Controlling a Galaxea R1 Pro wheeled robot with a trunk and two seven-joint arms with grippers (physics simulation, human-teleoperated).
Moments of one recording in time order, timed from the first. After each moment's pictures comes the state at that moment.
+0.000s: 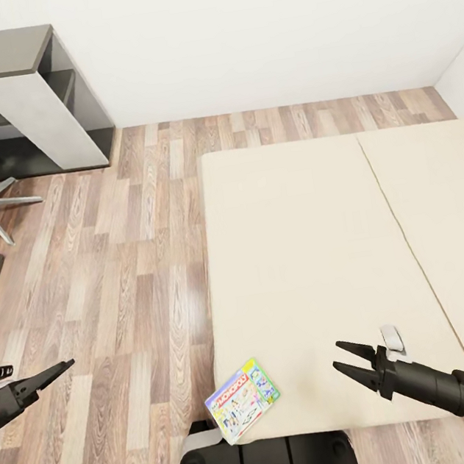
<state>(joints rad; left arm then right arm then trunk) -0.38 0.50 0.55 -1.07 0.30 0.75 -1.55 -0.14 -0.23 -0.19 -1.51 -0.45 0.50 1.16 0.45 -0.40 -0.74</state>
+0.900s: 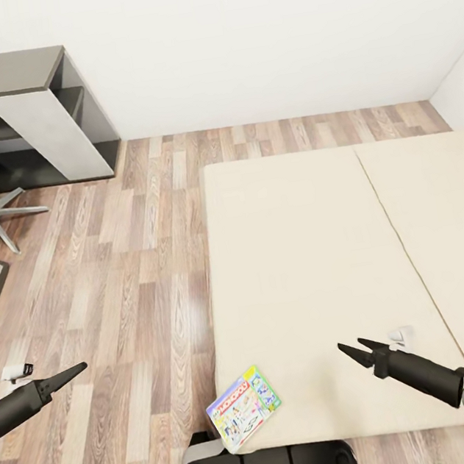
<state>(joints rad) -0.38 0.49 0.48 -1.07 0.30 0.75 -1.43 -0.14 -0.23 -0.20 -1.51 -0.46 0.58 0.72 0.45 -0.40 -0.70</state>
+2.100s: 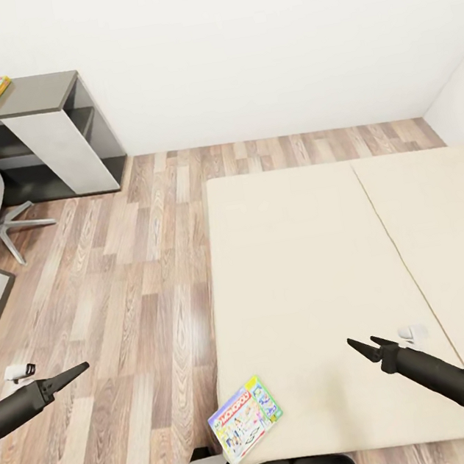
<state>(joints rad) -0.38 0.48 0.48 -1.07 0.30 0.75 -1.43 -0.14 -0.23 -0.25 -1.51 -0.45 0.58 0.64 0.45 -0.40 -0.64</state>
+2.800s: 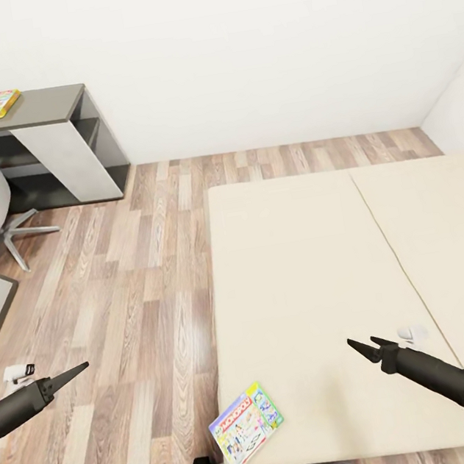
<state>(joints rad) -0.38 0.48 0.48 -1.07 0.30 0.71 -1.43 -0.14 -0.23 -0.25 -1.51 -0.45 0.58 0.64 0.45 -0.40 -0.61</state>
